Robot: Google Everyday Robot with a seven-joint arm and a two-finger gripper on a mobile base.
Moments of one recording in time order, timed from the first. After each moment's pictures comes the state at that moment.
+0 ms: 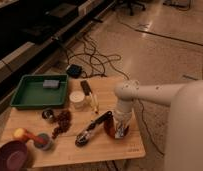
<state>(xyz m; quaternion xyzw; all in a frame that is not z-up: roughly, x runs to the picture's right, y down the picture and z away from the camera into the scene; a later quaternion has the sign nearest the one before) 0.105 0.216 0.800 -0.38 0.29 0.61 0.63</state>
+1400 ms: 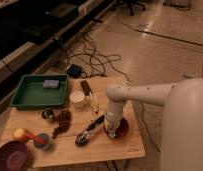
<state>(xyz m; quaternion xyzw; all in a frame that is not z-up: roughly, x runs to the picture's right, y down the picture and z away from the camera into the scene) 0.048 0.224 0.788 -0.42 0.24 0.55 0.68</state>
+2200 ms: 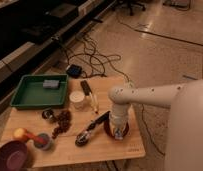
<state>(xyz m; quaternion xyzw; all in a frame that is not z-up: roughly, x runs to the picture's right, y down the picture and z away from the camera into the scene) 0.085 0.233 0.777 -0.39 0.28 0.56 0.67</state>
